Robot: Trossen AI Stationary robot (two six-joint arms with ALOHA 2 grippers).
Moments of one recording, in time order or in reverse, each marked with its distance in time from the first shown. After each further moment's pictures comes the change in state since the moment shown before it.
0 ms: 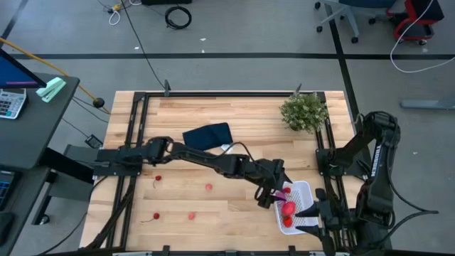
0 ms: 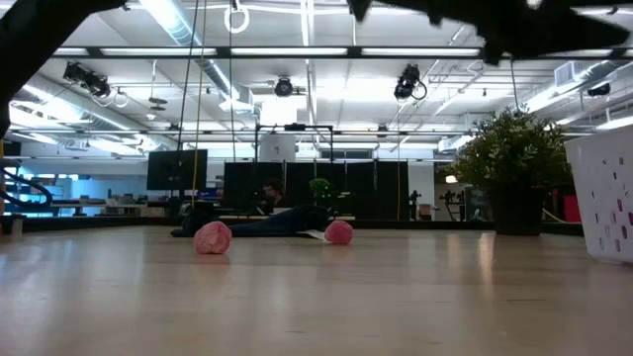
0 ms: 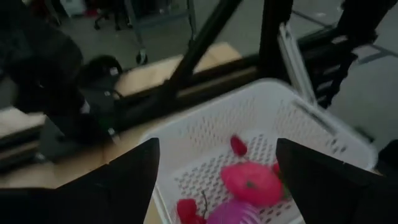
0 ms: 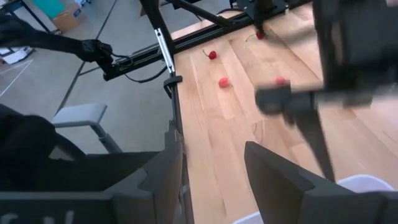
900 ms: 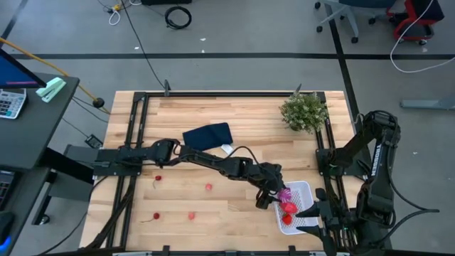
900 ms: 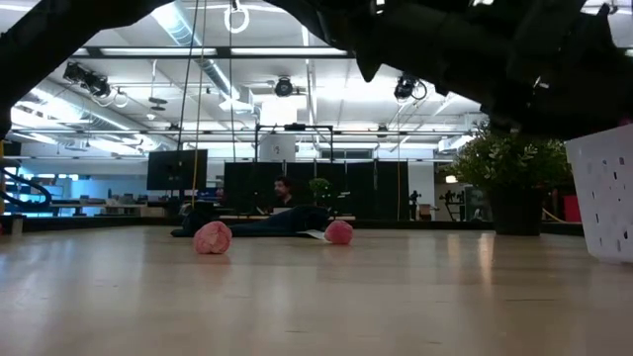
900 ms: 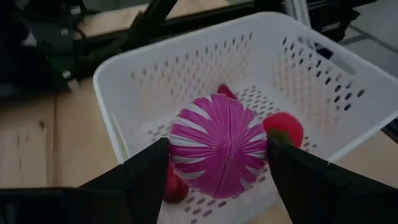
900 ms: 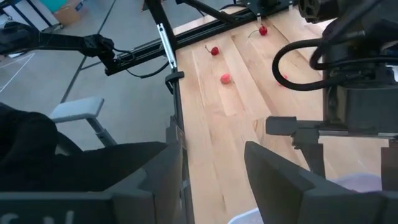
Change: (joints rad) left arm 0.010 0.108 -0.005 0.003 0.079 -0.046; right arm 0.000 -0.009 0.000 -0.003 -0.021 -0.018
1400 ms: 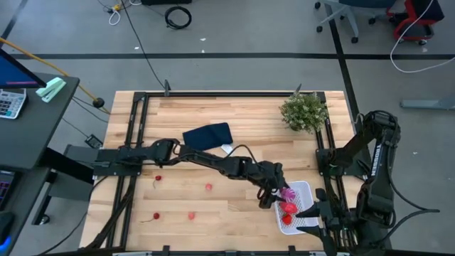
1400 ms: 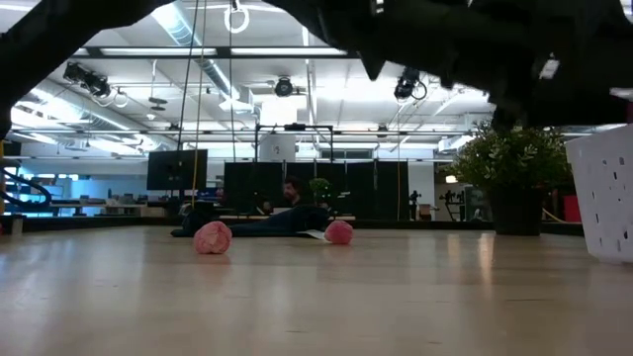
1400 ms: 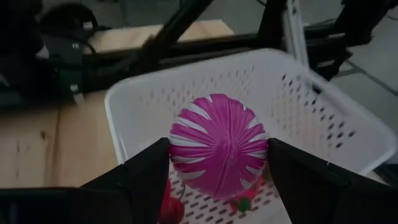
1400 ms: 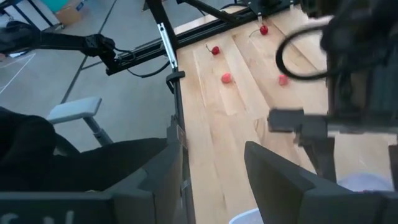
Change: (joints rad) left arm 0.007 -0.003 -0.001 0.078 0.002 -0.110; right arm 0.000 0.000 0.000 0.002 0.000 -0.001
